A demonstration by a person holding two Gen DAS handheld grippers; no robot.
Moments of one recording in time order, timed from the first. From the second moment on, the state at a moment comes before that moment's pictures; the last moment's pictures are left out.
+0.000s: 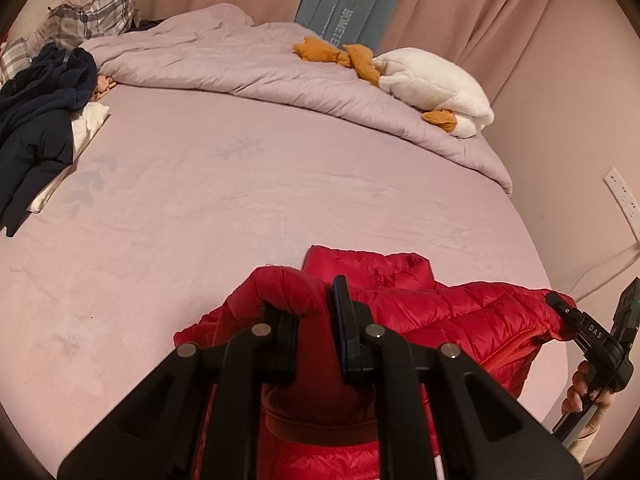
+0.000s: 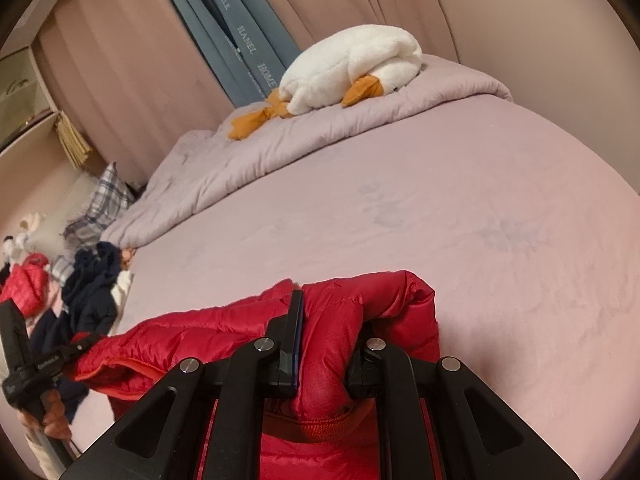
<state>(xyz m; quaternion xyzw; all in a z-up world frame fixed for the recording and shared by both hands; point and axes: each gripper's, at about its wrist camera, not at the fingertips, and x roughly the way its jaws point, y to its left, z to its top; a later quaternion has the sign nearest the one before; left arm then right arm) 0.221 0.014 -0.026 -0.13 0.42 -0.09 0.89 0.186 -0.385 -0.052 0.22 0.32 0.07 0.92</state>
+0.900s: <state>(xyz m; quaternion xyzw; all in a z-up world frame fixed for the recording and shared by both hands) 0.283 0.010 -0.084 -0.14 0.46 -0.07 0.88 0.246 -0.377 -0.097 0.20 0.38 0.04 0.90</state>
